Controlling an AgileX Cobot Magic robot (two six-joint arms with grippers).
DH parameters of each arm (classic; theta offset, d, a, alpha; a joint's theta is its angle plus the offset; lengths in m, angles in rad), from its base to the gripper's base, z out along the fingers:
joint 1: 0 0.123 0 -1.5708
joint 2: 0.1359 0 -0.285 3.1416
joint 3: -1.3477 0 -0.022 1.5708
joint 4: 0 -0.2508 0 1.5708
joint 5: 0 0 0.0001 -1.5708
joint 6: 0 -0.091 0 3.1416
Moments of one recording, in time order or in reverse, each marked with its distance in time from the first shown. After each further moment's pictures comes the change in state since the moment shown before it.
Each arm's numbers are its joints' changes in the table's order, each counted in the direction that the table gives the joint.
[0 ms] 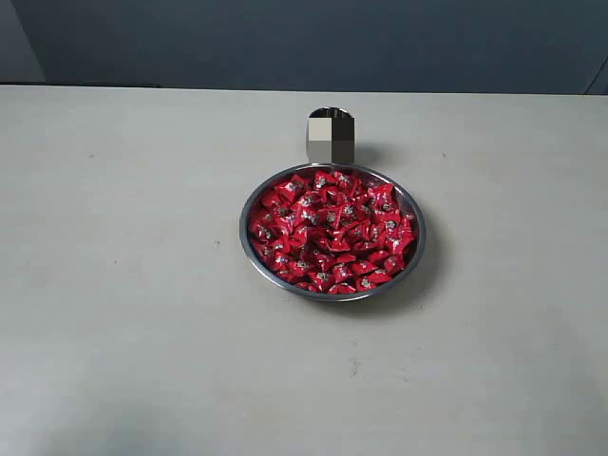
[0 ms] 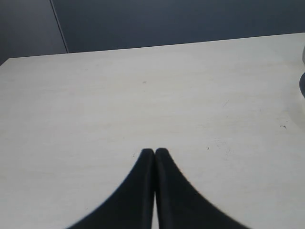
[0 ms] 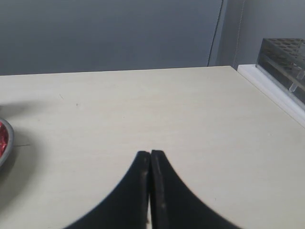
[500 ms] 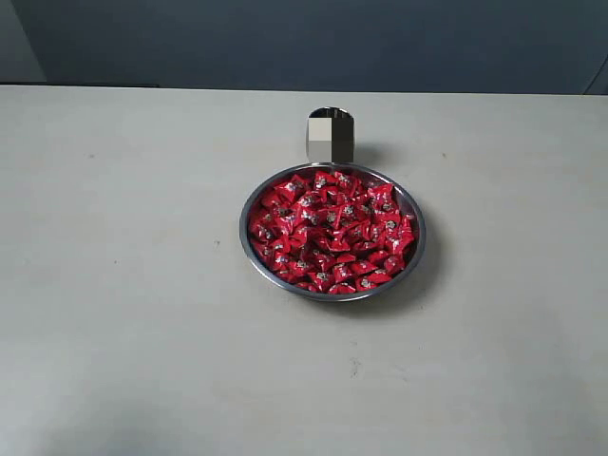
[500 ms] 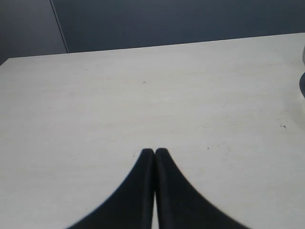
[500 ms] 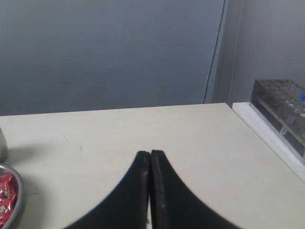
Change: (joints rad) left arm 0.000 0.000 0.000 0.000 0.000 0.000; right arm 0.000 0.134 0.221 0.002 0.014 0.000
